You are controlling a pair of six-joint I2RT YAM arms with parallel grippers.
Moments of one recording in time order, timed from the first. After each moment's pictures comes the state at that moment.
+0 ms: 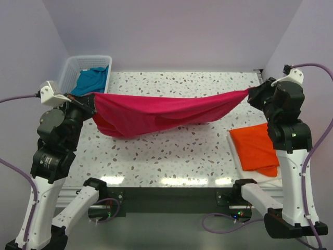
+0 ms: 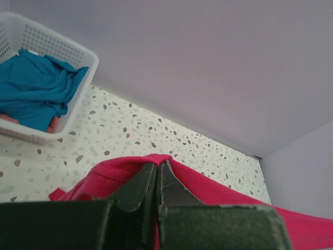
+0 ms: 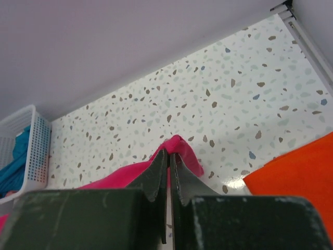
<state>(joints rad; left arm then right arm) -0.27 0.70 1.18 -0.53 -0.31 -0.59 0.08 0.97 1.43 -0.76 0.16 0.50</state>
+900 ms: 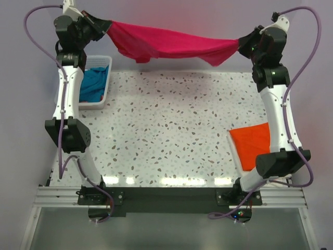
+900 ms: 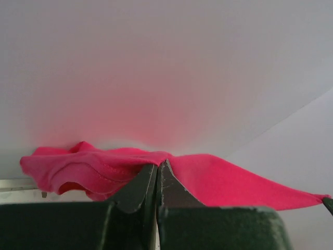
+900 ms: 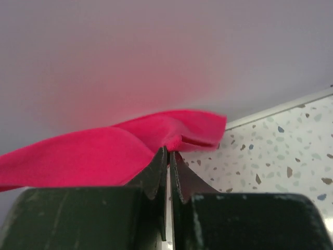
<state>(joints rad) 0.06 1.96 2.20 -0.13 0.44 -0.75 0.07 1.61 1.95 -0.44 0.12 0.52</state>
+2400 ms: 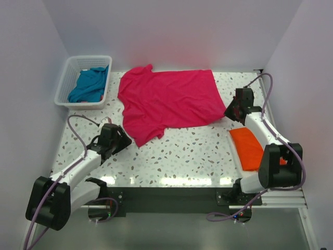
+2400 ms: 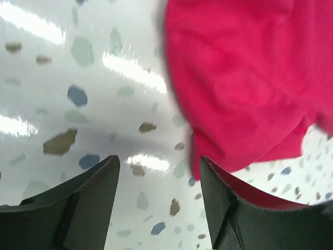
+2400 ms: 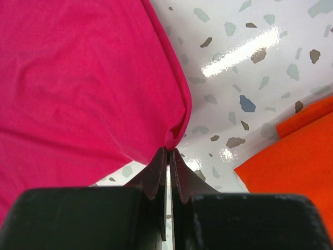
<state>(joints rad) -0.27 1.08 0.46 -0.23 -0.13 -0.80 0.04 1.46 1.02 -0.40 0.11 0.61</state>
